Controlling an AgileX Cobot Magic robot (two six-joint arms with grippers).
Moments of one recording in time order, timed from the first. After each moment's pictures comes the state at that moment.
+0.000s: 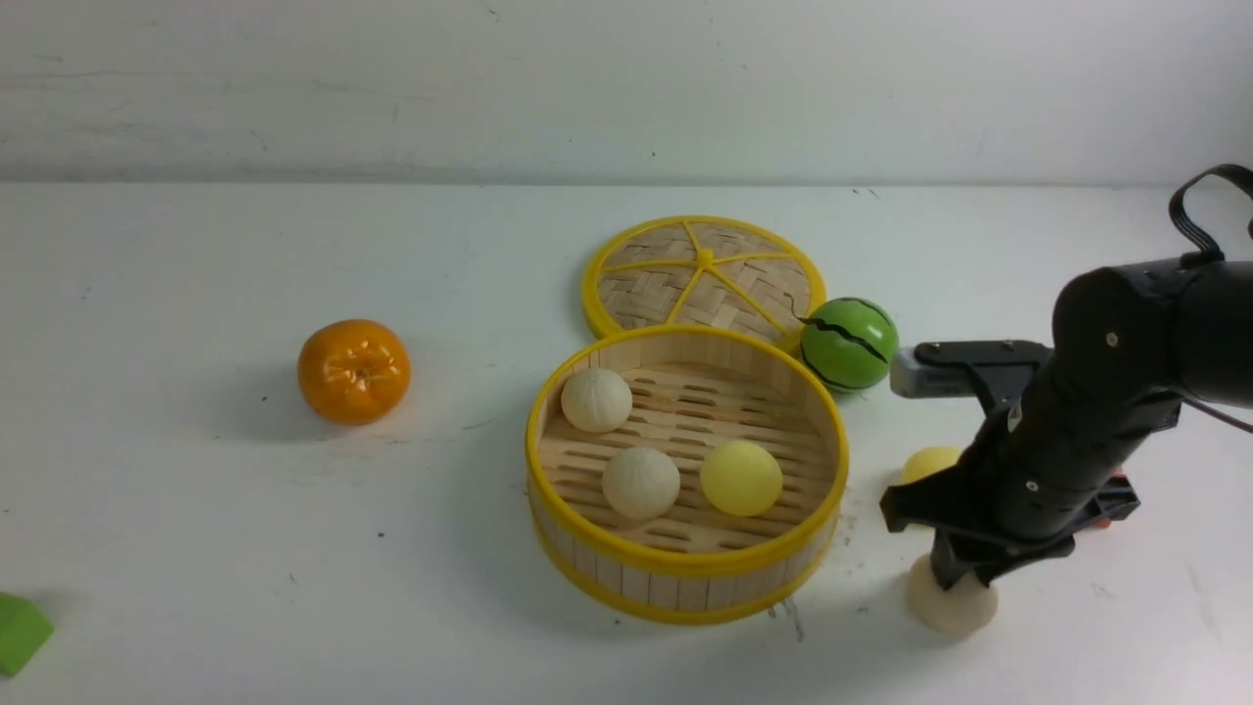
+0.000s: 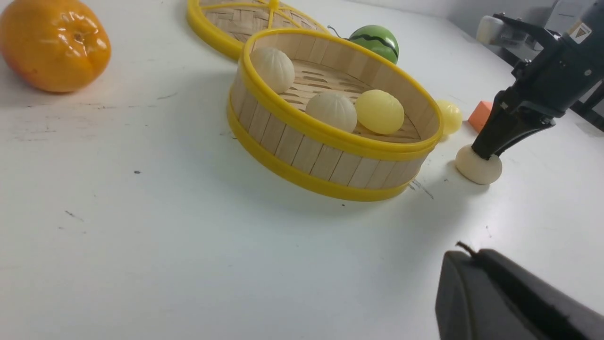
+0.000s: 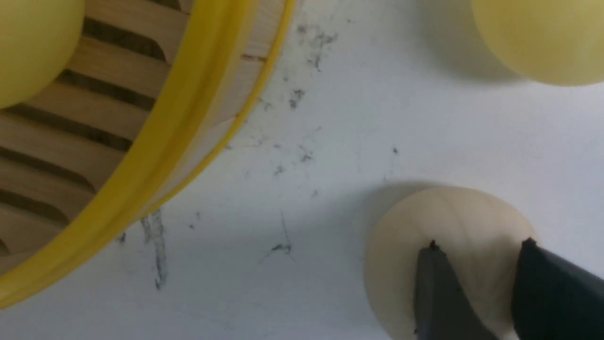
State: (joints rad) right arm 0.28 1.78 -1.12 0.11 0.75 0.12; left arm -0.49 0.12 -0.09 -0.40 0.26 0.06
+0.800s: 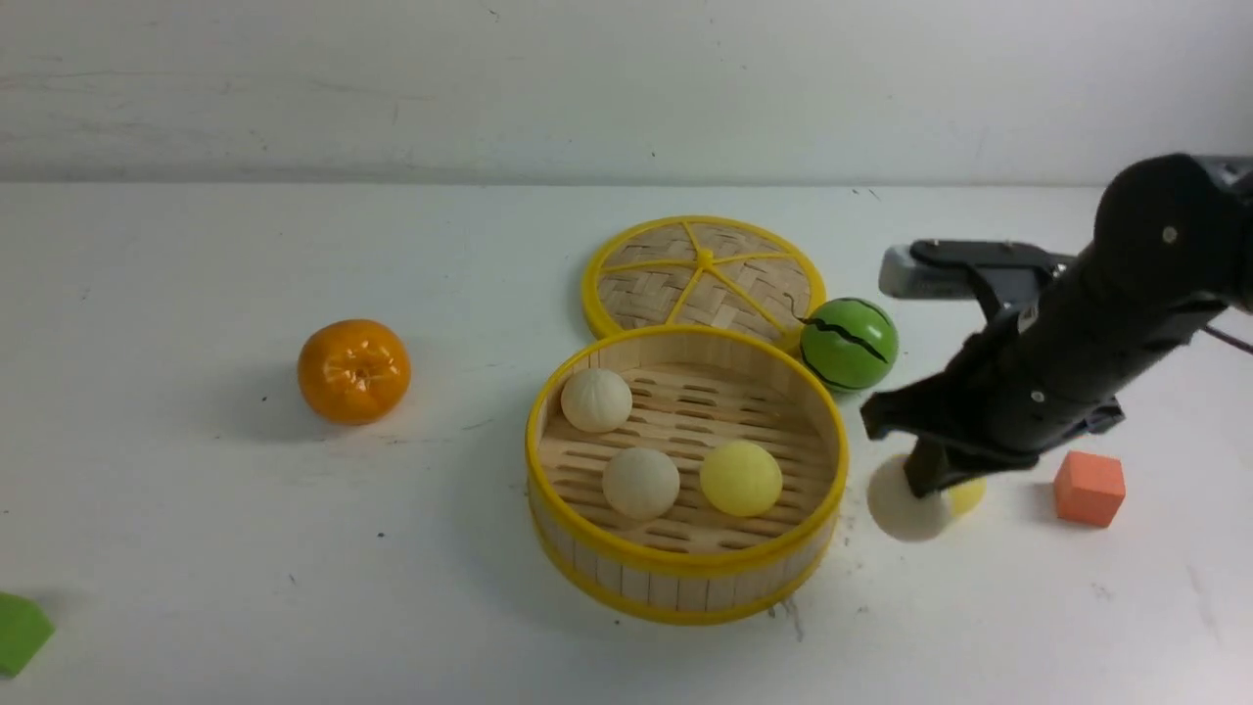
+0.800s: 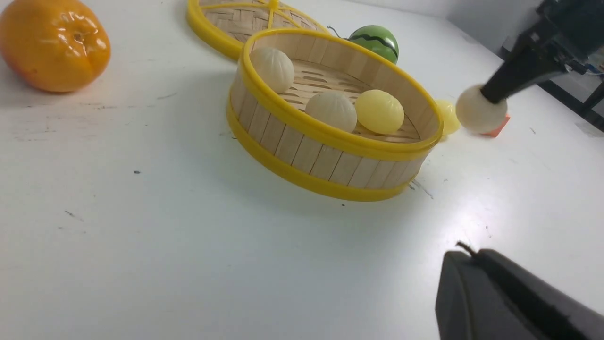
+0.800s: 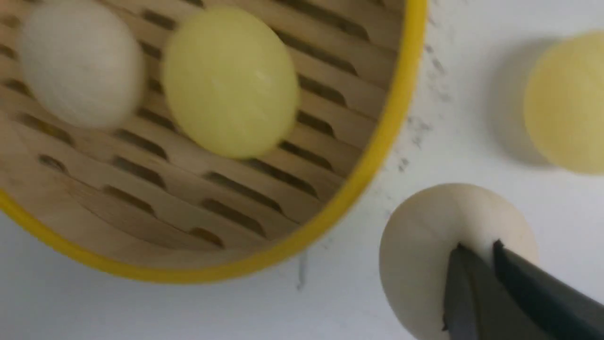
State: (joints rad) right arm 0.31 1.70 -1.28 0.26 0.81 0.01; left arm -0.49 0.12 -0.09 -0.40 0.26 0.06
